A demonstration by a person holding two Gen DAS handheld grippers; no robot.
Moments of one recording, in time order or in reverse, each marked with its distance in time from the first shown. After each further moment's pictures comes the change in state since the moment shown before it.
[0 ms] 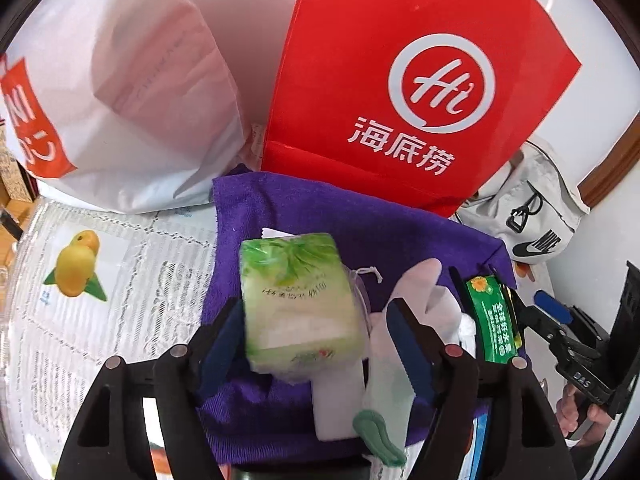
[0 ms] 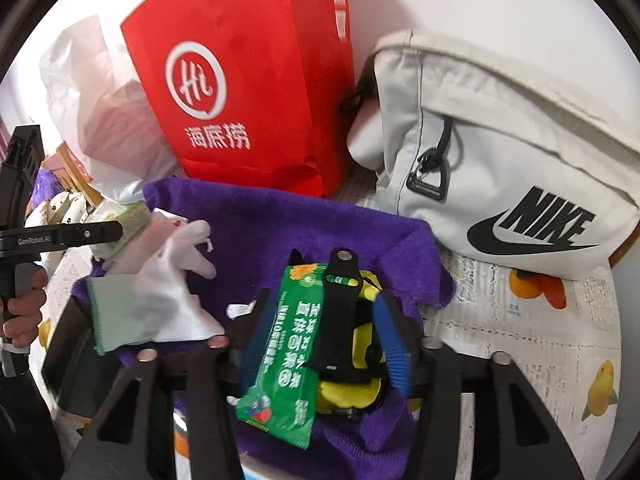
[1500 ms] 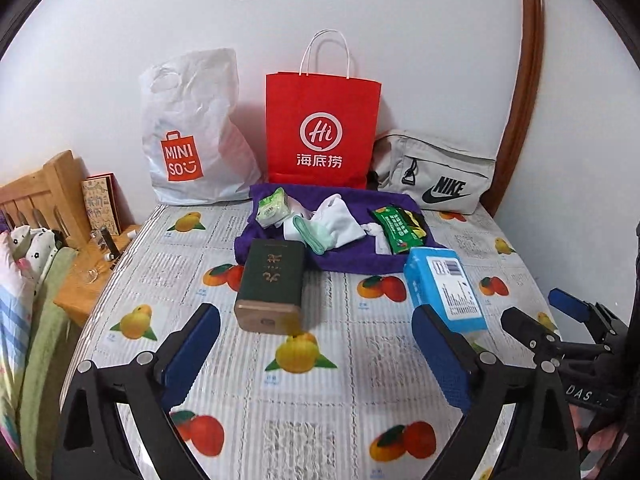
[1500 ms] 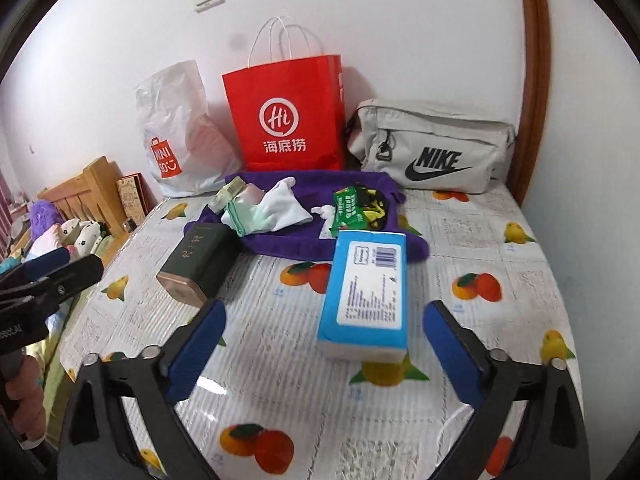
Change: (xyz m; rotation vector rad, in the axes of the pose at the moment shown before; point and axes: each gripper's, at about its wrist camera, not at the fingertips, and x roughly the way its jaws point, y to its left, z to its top) left arm -0.242 -0.079 -0.245 0.173 -0.325 0.134; right arm -0.239 0.118 -0.186 0.105 -0.194 -0.156
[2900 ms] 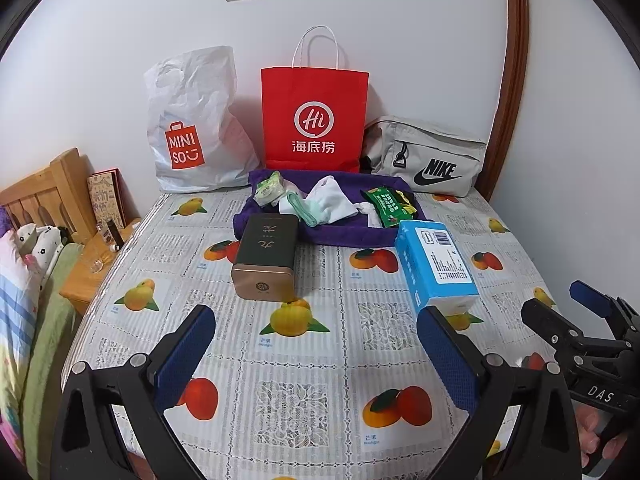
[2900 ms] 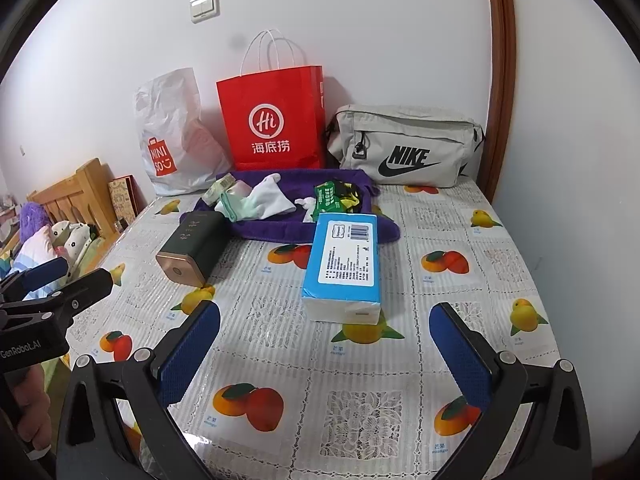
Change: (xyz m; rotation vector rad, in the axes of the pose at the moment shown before) left arm -0.019 -0.012 -0.037 0.012 0.001 0.011; right arm -0.044 -0.006 -0.033 0.022 -0.018 -0.044
